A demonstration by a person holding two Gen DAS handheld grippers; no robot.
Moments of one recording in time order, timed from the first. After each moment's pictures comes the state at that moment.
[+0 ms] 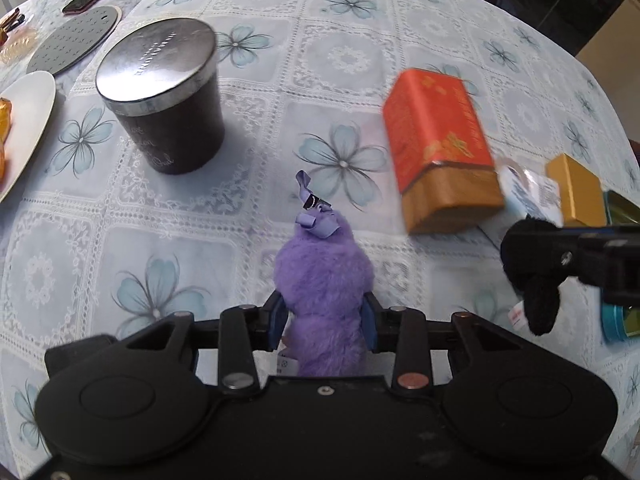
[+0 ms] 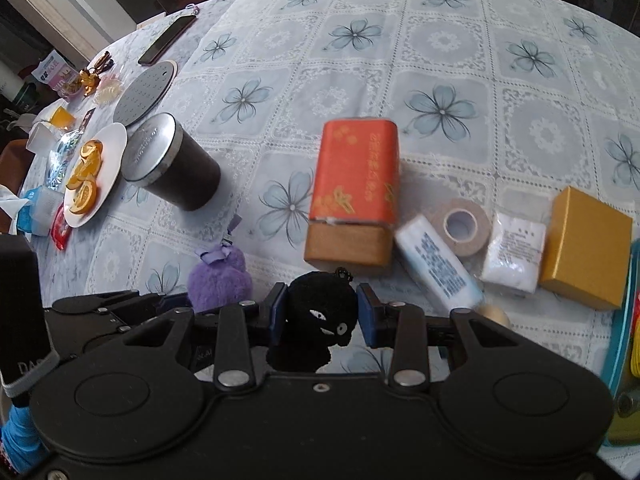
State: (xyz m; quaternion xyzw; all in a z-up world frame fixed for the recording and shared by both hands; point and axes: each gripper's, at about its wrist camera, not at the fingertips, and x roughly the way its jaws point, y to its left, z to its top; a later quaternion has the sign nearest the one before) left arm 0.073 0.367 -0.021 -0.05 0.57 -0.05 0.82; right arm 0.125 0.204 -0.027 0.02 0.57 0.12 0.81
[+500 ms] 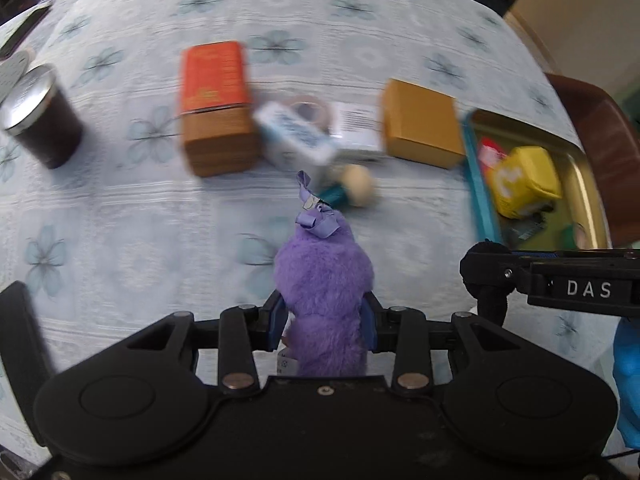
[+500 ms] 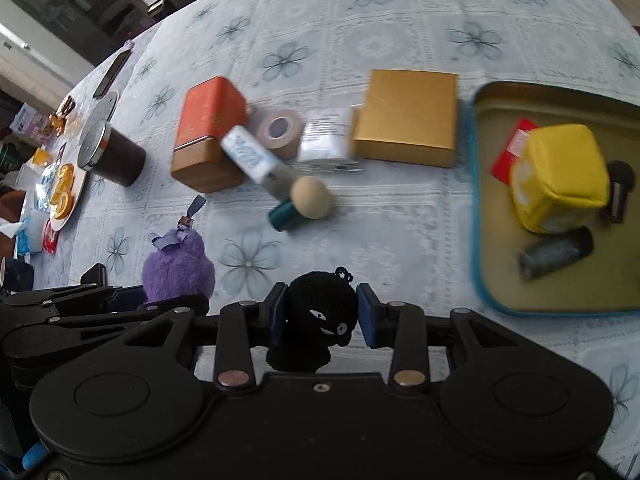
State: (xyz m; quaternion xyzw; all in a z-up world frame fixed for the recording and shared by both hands) left arm 0.005 0.208 0.023 -0.02 0.58 -0.13 0.80; right arm 0.027 0.044 -0.020 0.12 0.57 0.06 0.81
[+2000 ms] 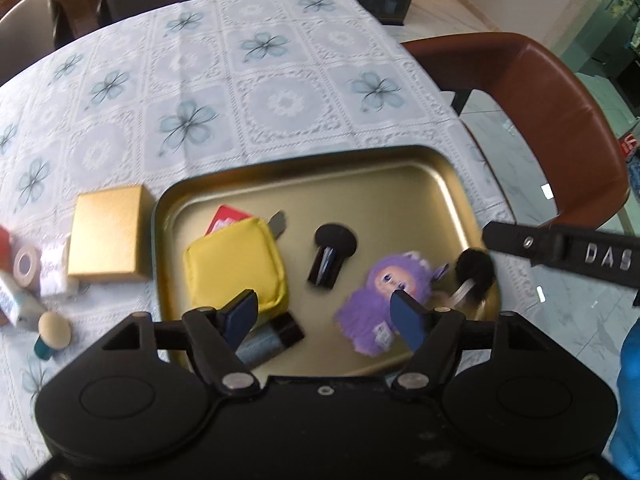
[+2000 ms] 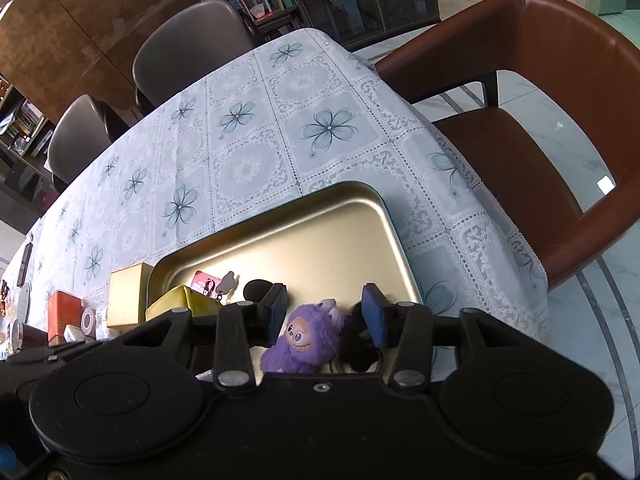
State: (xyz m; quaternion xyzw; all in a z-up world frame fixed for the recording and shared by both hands) left arm 0.044 -0.100 0.021 0.07 0.55 -0.19 0.81; right arm -0.006 -0.247 0.024 0.22 0.45 -0.10 0.86
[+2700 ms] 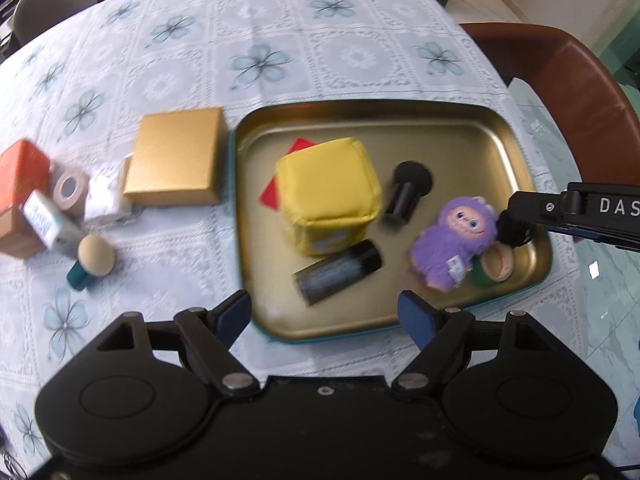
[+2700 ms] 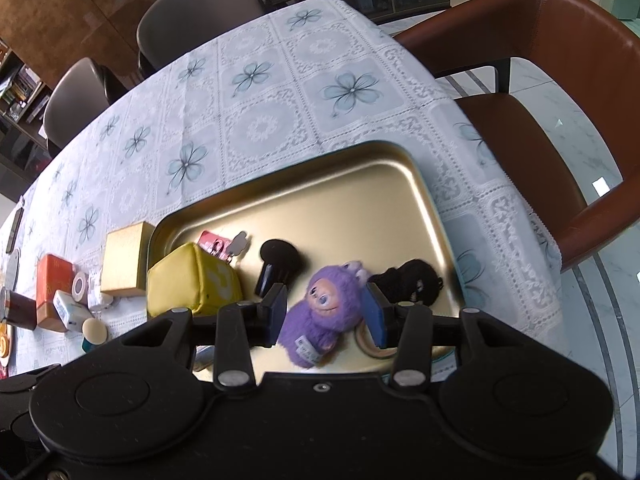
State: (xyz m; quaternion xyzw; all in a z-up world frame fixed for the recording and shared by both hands) left arm 0.018 -0.030 0.008 0.05 0.58 -0.14 0.80; right arm 0.003 -0.203 0.008 0.19 0.49 -0.10 0.85
